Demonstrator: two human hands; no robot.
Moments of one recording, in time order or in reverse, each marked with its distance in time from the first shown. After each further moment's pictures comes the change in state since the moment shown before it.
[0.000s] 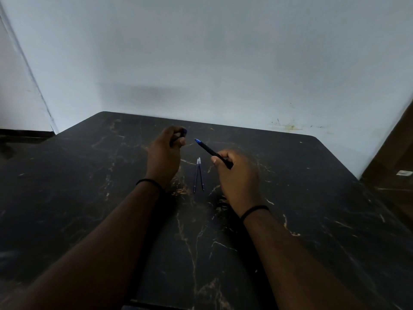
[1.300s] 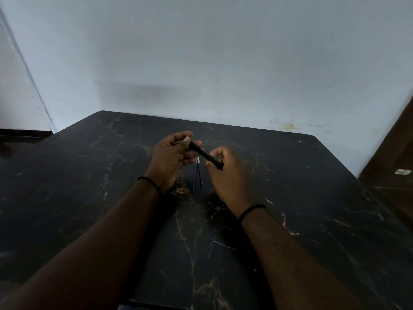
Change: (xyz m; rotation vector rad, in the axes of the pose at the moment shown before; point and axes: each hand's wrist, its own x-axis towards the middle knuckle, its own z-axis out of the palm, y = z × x) left_hand -0.009 0.012 0.004 -0.782 -0.233 -0.409; right_hand 0.001 -0.001 0.015 0.092 -0.117 0.035
